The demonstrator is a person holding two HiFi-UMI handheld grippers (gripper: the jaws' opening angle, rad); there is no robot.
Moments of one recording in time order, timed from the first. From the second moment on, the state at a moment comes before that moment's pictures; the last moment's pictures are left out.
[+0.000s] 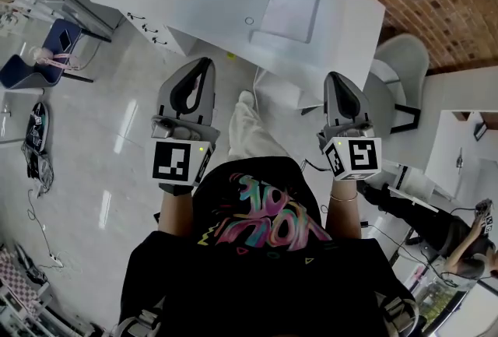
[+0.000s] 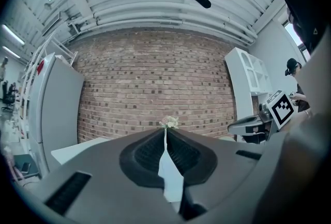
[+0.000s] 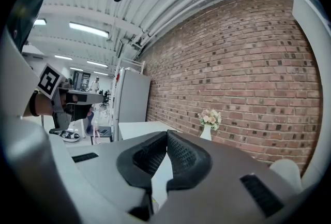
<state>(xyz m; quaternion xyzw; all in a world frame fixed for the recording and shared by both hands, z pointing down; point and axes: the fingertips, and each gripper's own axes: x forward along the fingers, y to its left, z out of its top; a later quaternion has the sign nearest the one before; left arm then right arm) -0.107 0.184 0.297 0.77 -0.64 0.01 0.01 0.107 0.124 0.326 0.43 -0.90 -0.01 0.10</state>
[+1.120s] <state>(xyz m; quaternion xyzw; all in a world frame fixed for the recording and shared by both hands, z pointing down) -0.097 -0.154 0.291 0.82 -0.57 0.04 0.02 0.099 -0.181 0.321 0.47 -0.88 0.01 0.09</state>
